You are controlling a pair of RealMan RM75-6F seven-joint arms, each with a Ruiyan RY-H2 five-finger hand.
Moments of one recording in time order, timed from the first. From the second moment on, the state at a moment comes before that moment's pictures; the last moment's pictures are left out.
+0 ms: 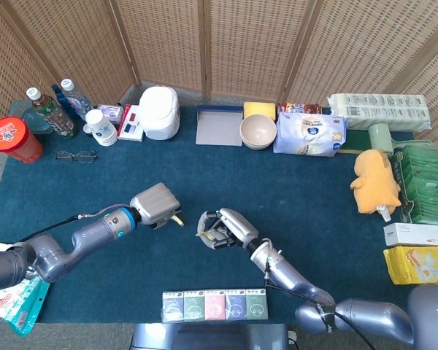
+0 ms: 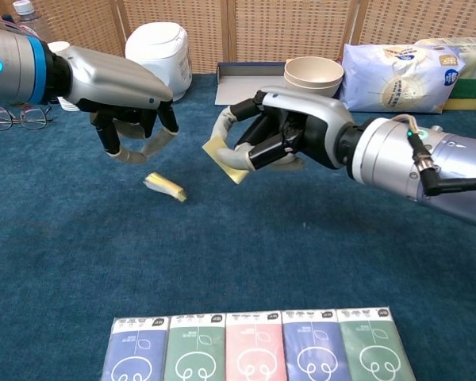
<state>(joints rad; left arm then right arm) -1.08 -1.23 -0.02 -1.57 1.33 0.57 0.21 0.76 -1.66 0.24 -1.55 -1.29 0.86 0.48</state>
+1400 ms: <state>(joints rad) -0.75 -1.03 0.00 -1.70 1.35 0.96 0.13 0.61 -1.45 0.19 -1.59 -1.32 0.97 0.54</state>
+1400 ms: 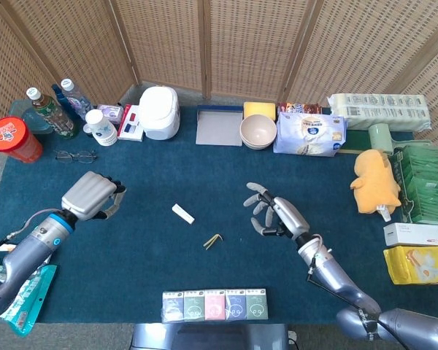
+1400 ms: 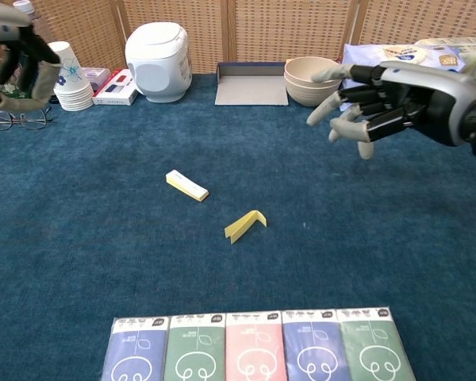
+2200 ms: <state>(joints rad) -0.32 -1.04 0.09 -1.74 1.39 1.42 0.12 0.36 -1.36 0.10 -1.61 -1.32 1.28 0.28</state>
